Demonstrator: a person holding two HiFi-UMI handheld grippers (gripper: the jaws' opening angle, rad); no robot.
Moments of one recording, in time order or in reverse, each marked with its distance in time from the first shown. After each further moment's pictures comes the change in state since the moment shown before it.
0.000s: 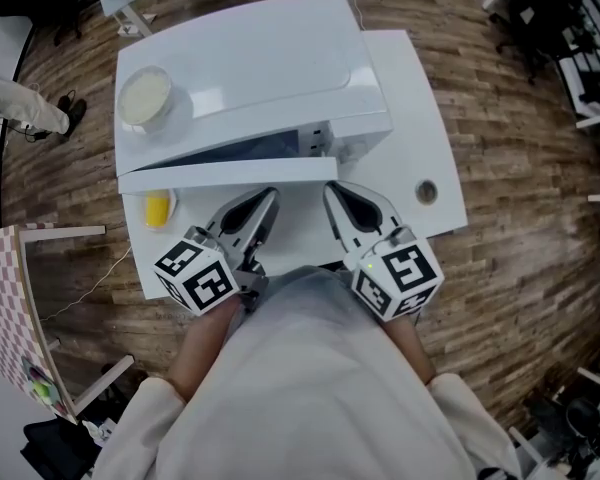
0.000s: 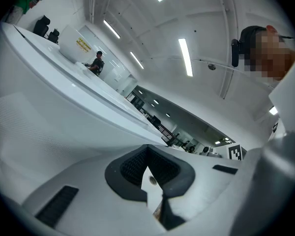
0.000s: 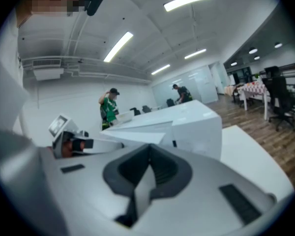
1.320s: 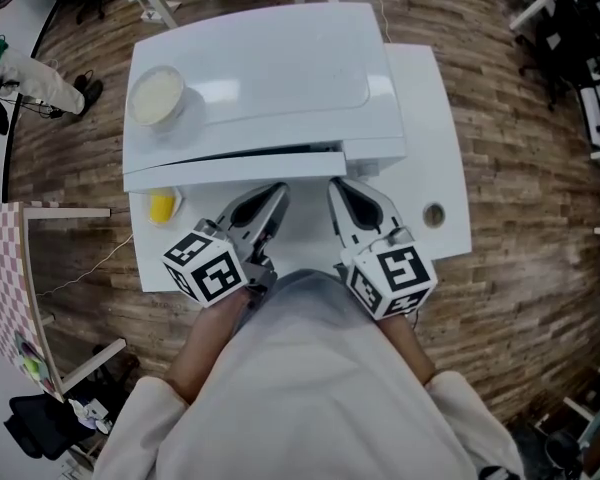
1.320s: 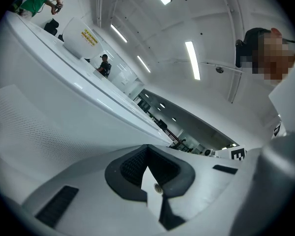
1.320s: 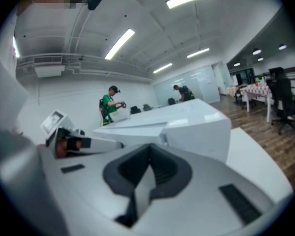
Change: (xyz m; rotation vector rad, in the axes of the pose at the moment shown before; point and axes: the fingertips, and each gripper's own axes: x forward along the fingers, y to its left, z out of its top) left arm 0.023 0.020 0.010 -0.041 -0.052 0.066; right arm 0.033 -0.020 0.005 -0.028 0.015 0.011
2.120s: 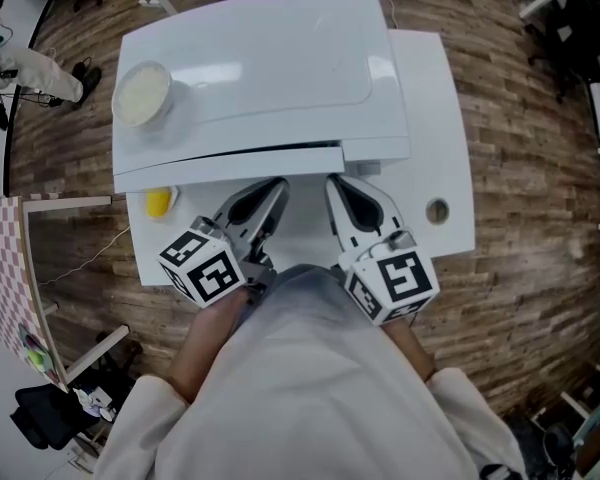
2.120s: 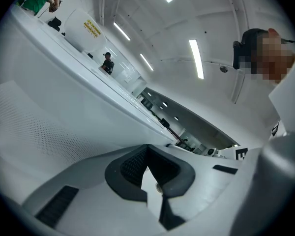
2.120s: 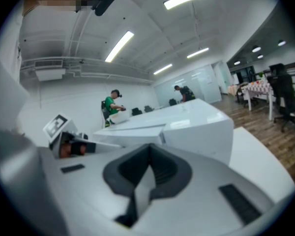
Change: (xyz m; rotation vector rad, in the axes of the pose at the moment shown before) left arm 0.012 0.009 -0.004 -0.029 0.022 0.032; right arm 0.006 -0.003 0.005 0.016 -0.017 0.028
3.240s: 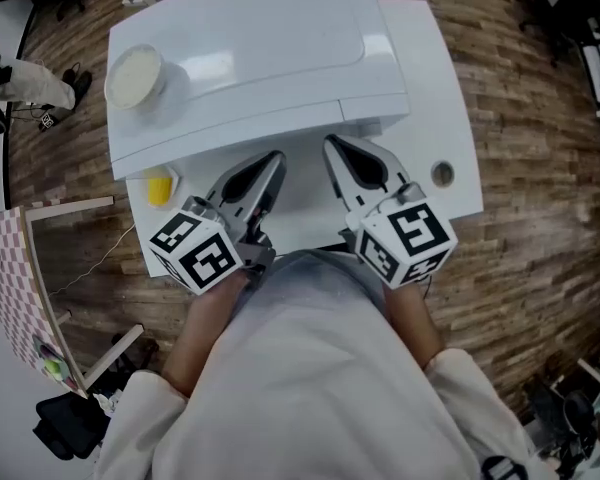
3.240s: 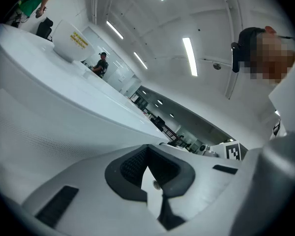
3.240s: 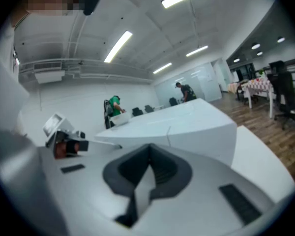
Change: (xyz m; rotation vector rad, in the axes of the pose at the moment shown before) left arm -0.014 -0.018 0.010 0.051 0.026 -0.048; right arm -0.001 0.007 0.008 0.025 0.006 0.009
